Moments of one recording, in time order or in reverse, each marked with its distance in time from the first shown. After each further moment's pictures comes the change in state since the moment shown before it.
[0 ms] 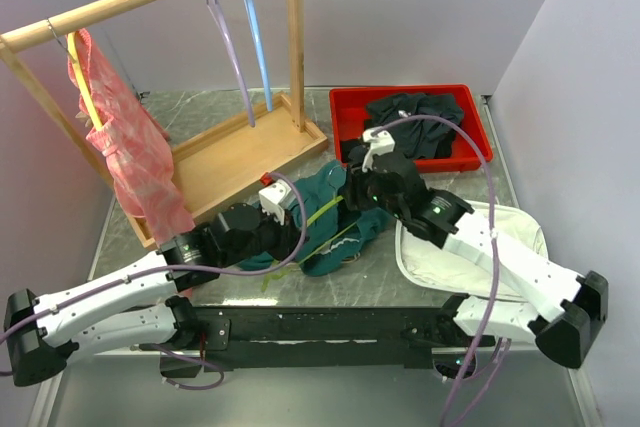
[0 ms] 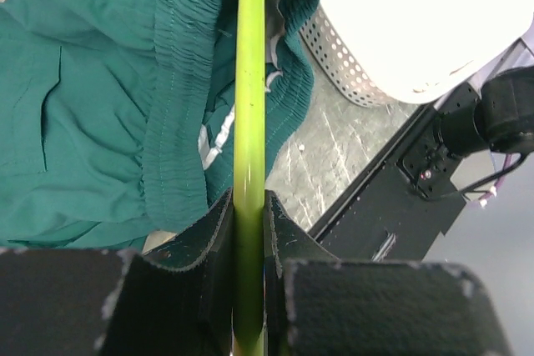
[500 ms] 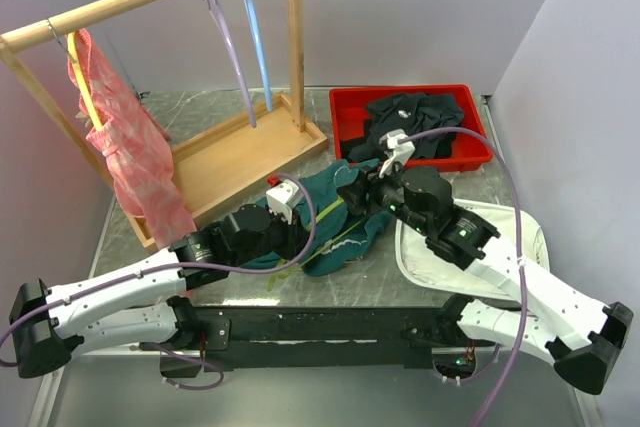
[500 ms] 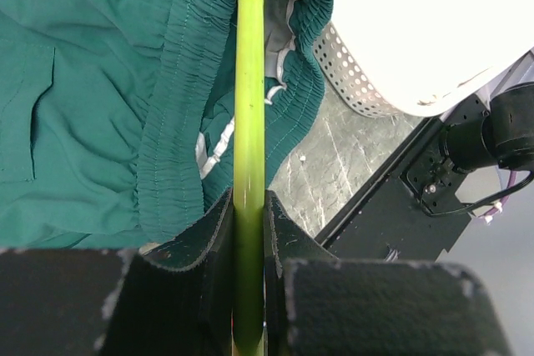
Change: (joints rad) left arm -0.029 0.068 -0.015 0.079 -0.048 -0.029; right arm 0.005 -0.217 -0.121 0.165 -0.091 0.014
